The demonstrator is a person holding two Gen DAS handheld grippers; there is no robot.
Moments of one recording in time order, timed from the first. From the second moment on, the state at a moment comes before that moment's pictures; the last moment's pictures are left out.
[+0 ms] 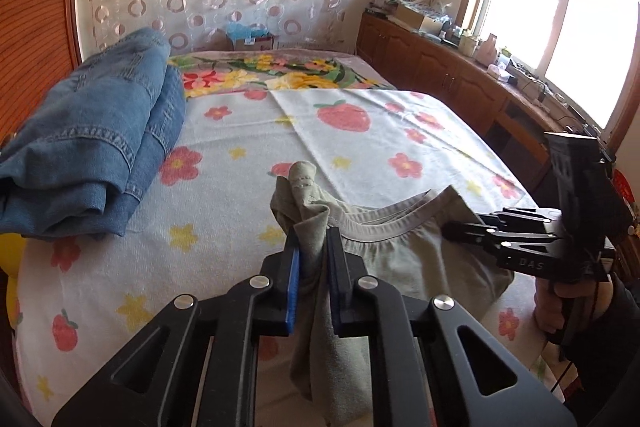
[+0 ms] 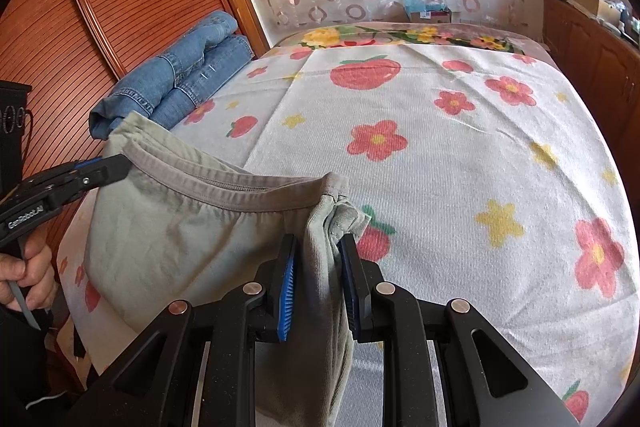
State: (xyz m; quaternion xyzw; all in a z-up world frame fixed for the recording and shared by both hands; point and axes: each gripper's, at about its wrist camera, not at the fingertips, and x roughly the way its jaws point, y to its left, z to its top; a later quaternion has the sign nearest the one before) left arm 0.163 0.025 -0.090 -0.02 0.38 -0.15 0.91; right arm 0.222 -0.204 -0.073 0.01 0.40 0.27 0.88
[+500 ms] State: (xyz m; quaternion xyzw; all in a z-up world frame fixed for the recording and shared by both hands) left arm 0.141 0.023 -0.052 -0.01 0.33 -0.14 0.93; right arm 0.194 -0.209 -0.037 0.03 0.33 0.28 0.90
